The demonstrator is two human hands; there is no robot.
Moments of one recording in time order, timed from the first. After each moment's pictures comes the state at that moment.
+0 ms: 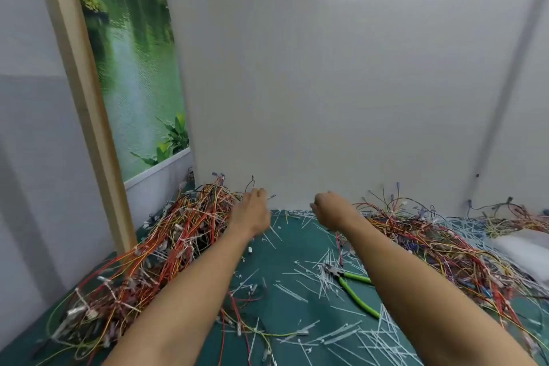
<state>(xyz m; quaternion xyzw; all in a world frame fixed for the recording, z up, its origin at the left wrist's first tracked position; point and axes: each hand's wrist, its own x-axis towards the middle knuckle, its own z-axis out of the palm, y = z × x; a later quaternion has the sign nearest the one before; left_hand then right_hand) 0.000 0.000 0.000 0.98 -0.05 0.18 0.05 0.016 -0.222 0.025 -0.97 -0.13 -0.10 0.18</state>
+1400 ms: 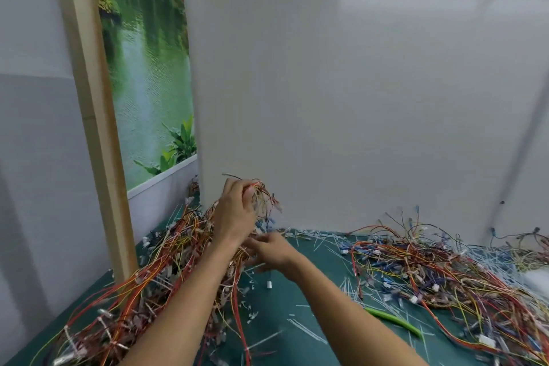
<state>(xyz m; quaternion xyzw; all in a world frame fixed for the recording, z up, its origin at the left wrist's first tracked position) -0.010 0.052 0.037 0.82 -0.03 0.42 0.38 -0.002 -0.071 -0.011 -0.80 -0.15 0.17 0.56</state>
